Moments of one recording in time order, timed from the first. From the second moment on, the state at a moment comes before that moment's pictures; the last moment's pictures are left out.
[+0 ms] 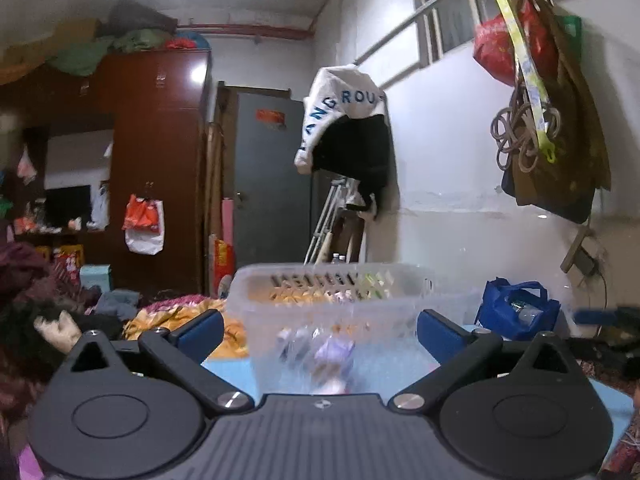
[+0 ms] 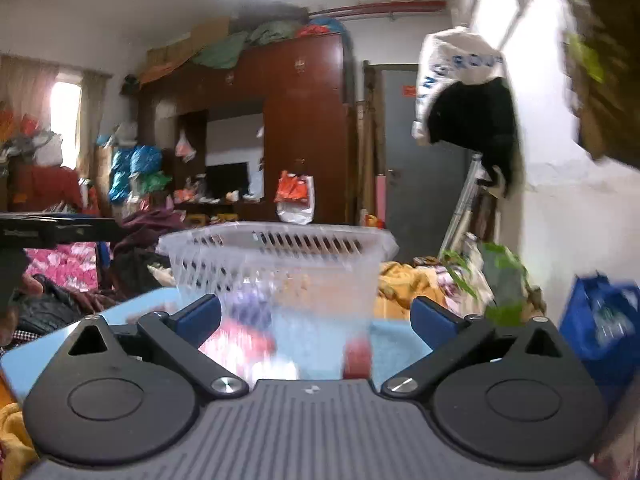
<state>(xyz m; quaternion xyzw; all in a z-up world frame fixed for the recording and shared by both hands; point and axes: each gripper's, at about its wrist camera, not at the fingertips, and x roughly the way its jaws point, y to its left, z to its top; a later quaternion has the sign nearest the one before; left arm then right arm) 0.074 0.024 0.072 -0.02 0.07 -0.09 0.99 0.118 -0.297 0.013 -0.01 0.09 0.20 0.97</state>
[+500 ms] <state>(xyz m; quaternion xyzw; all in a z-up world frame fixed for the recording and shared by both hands) 0.071 0.072 0.012 -0.03 0.16 0.00 0.99 0.121 -0.311 -0.034 0.02 0.14 0.19 0.97</state>
